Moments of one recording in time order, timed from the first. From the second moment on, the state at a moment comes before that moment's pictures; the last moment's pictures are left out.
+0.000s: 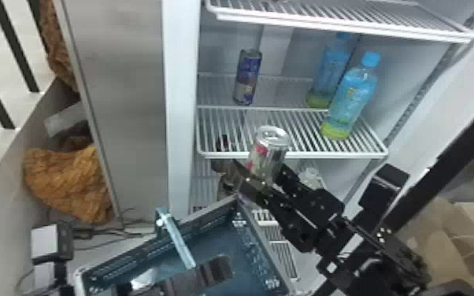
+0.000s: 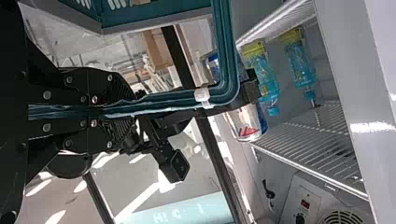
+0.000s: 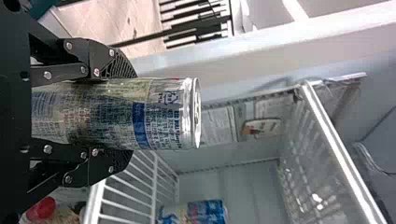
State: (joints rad) left arm 0.37 0.12 0.10 -2.13 1.17 1.23 -0.62; right arm 0.46 -0.18 0.00 -2.33 -0.32 0.40 0.45
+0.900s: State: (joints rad) left arm 0.37 0.11 0.10 -2.13 1.17 1.23 -0.62; right arm 0.57 -0.19 0.00 -2.44 -0.33 0.59 0.55
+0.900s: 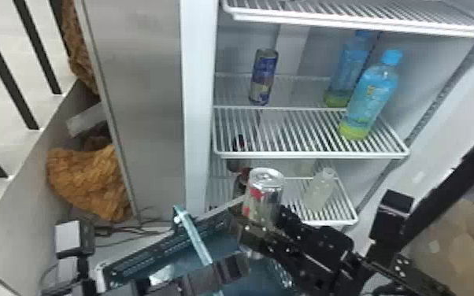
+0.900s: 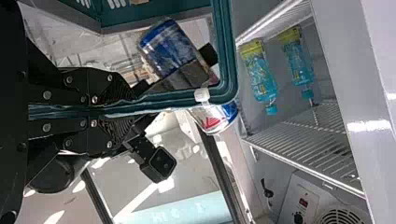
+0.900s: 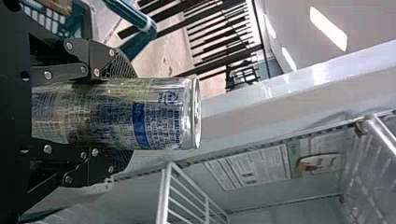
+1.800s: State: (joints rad) left arm 0.37 0.11 0.10 -2.13 1.17 1.23 -0.62; right arm 0.62 -0.19 -0.04 -2.47 -0.33 0.65 0.57
